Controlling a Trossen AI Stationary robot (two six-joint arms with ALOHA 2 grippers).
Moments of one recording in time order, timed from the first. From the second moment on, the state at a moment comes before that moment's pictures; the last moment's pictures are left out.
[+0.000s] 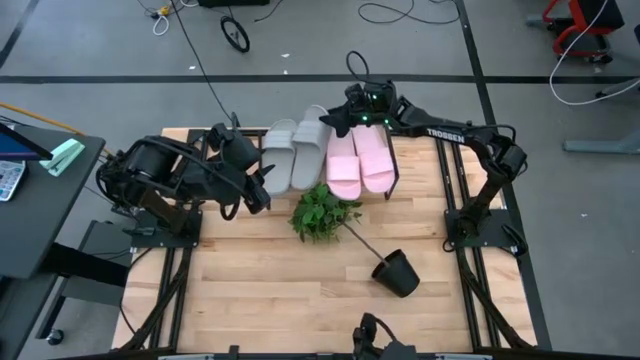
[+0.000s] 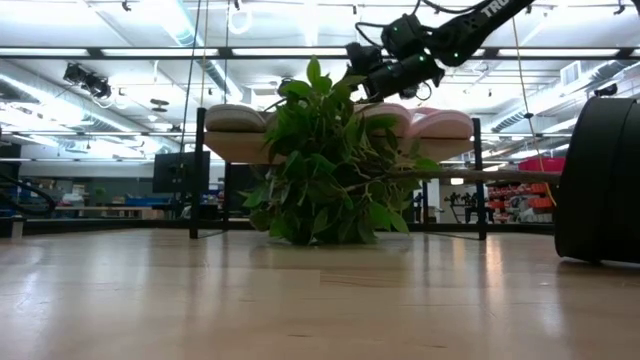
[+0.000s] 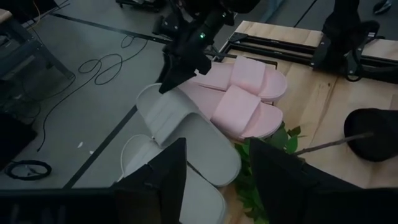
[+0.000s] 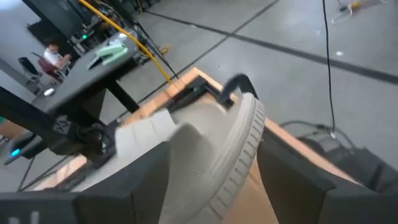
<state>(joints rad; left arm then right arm) -0.29 1.64 2.35 -1.56 -0.82 -0.49 -0.66 1.71 1.28 0.11 -0.40 0.41</state>
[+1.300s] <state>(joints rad) -0.16 1.68 2.35 -1.52 -0.78 -0.11 -0.63 1.54 1.32 -0.11 -0.35 0.32</state>
